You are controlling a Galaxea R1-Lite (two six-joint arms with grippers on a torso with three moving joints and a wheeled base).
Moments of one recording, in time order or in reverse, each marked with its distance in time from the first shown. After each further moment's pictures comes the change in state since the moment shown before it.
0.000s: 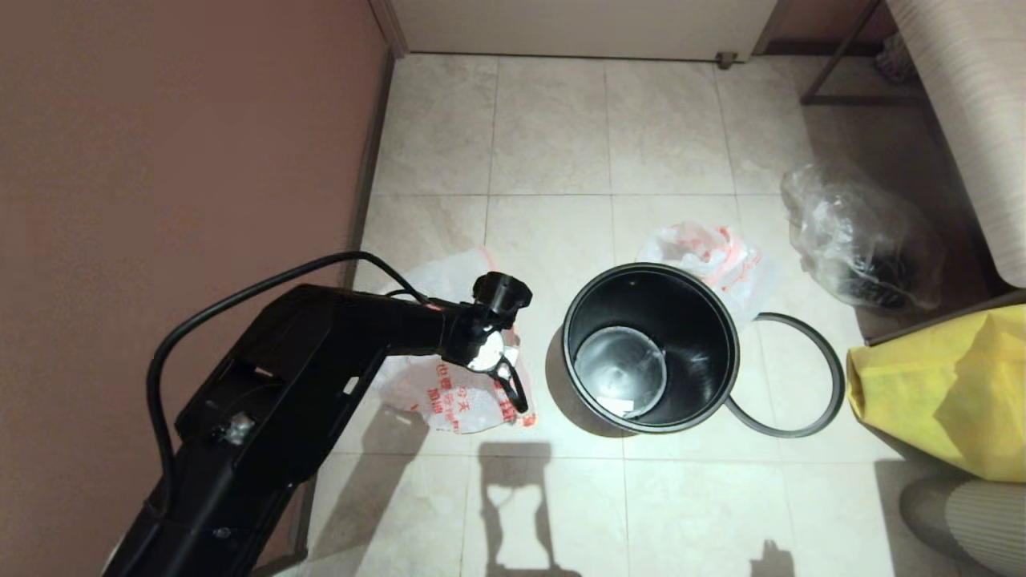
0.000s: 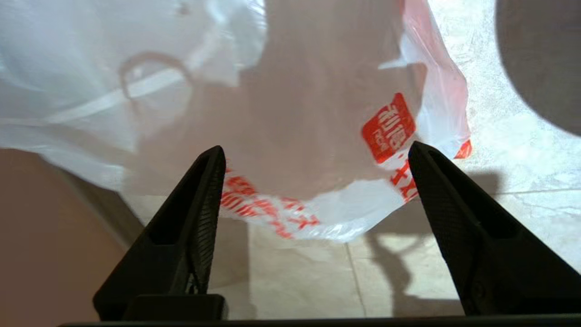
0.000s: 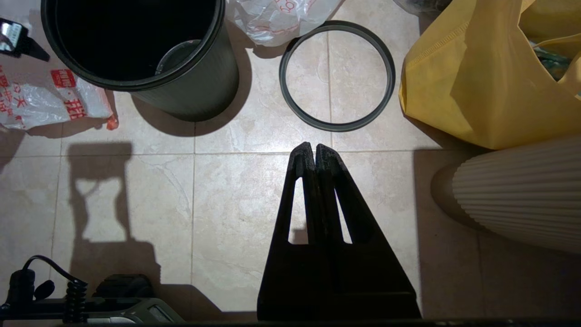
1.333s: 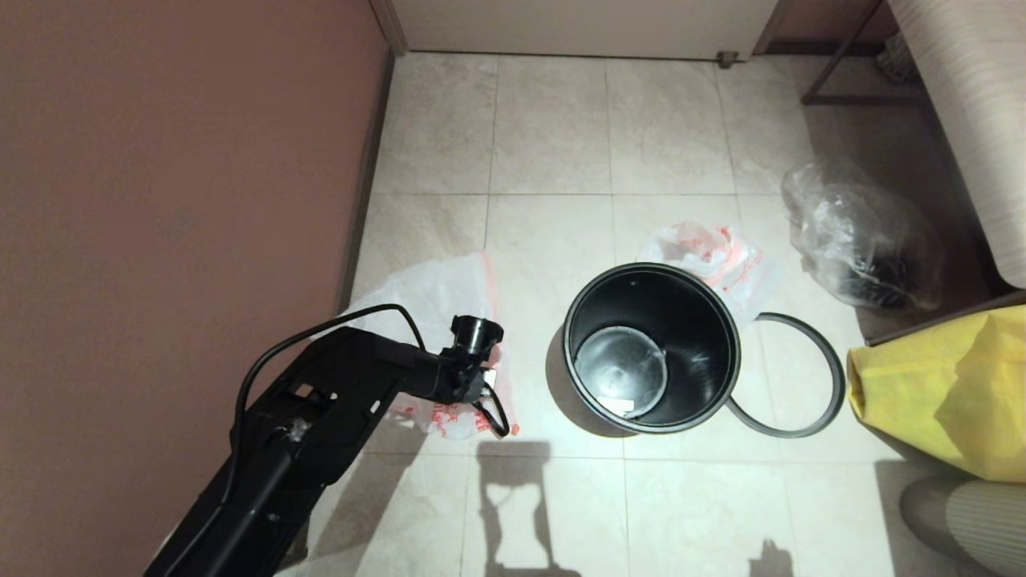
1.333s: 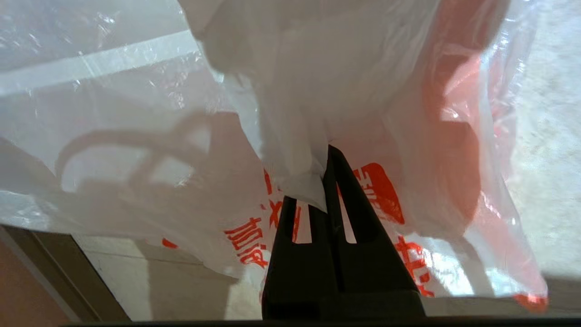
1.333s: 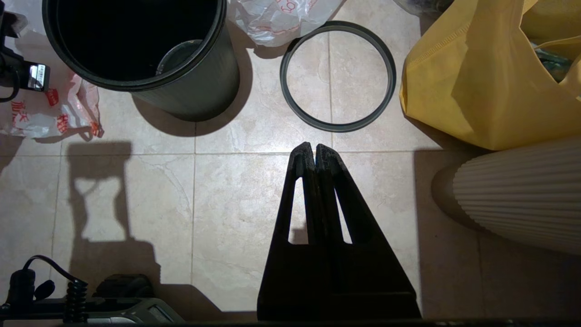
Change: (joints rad) left arm 0.102 0.190 0.047 -0.338 -0.017 -0.017; right arm 0.000 0.000 0.000 0.000 0.000 0.000
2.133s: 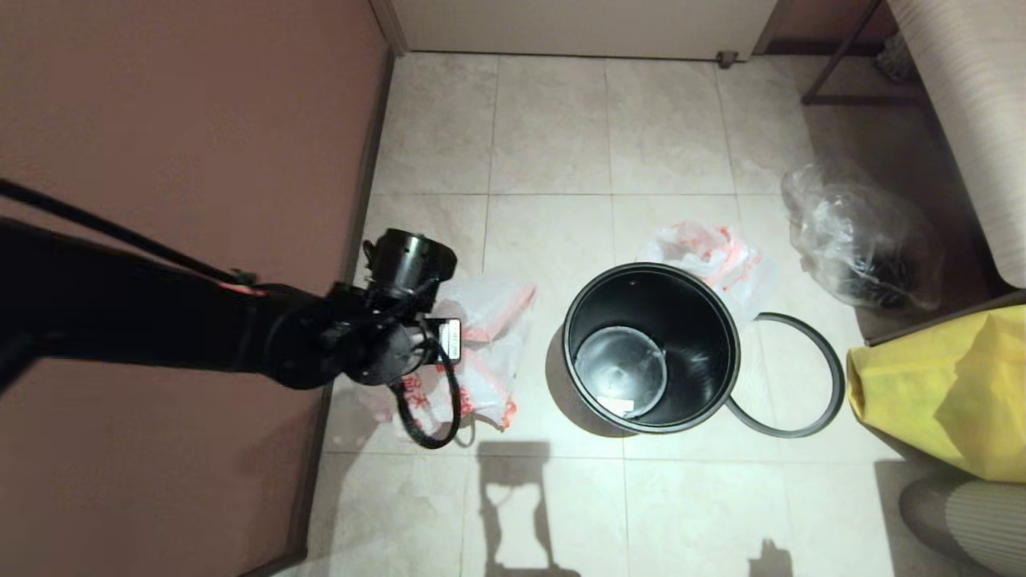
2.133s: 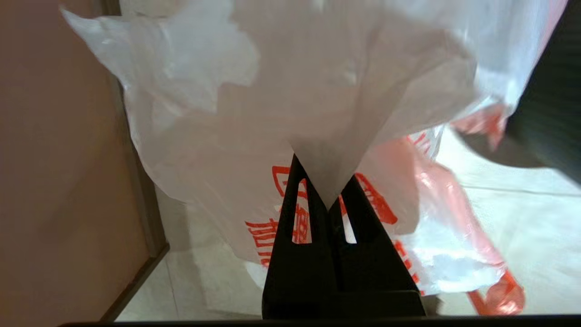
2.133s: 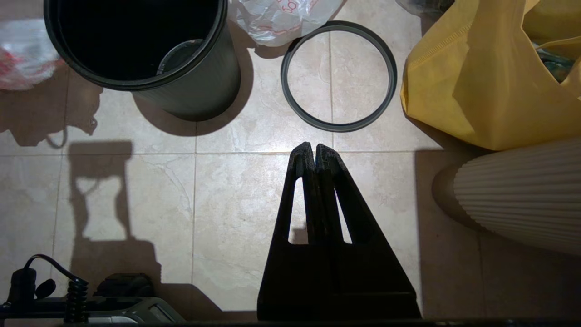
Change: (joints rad) left arm -0.152 -0.872 0.723 0.046 0.051 -0.226; right arm 0.000 0.000 0.000 0.000 0.000 0.000
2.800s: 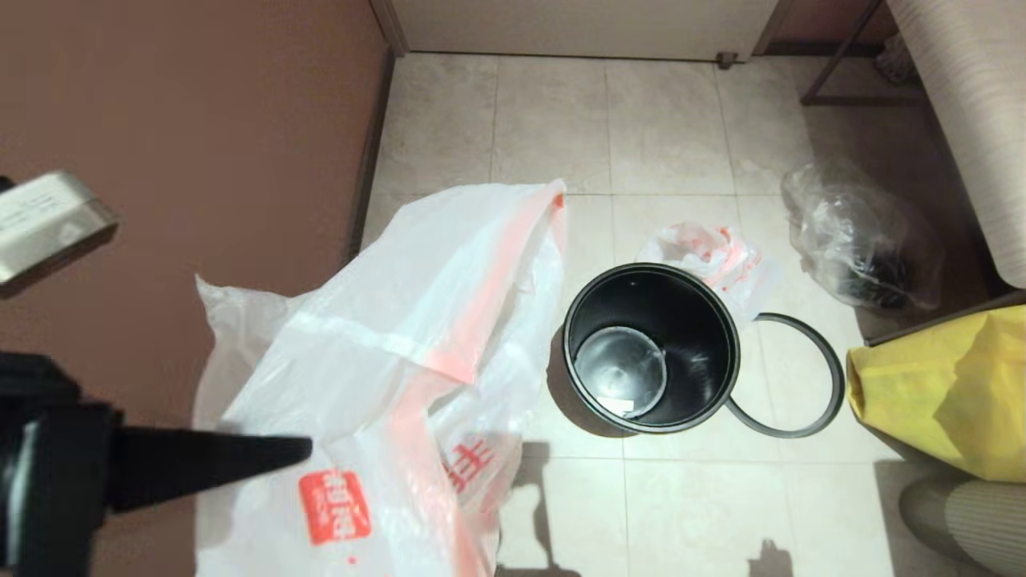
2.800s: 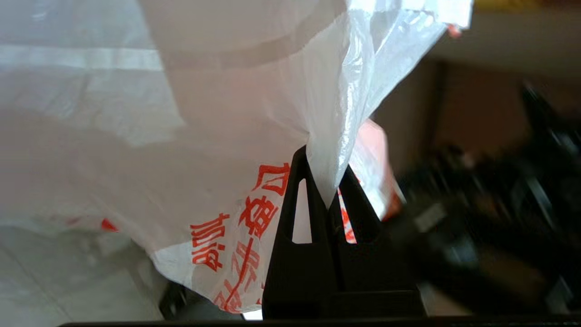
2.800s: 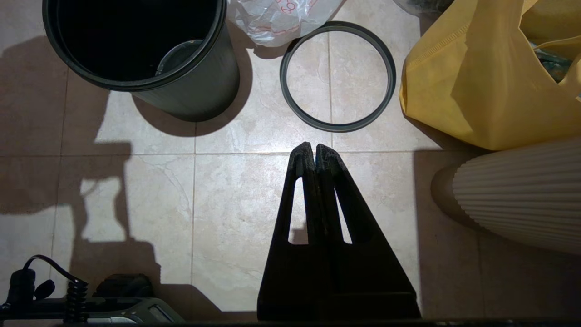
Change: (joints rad) left arm -0.427 -0.773 0.008 0.702 -0.409 -0.267; right arm 0.000 0.000 0.000 0.000 0.000 0.000
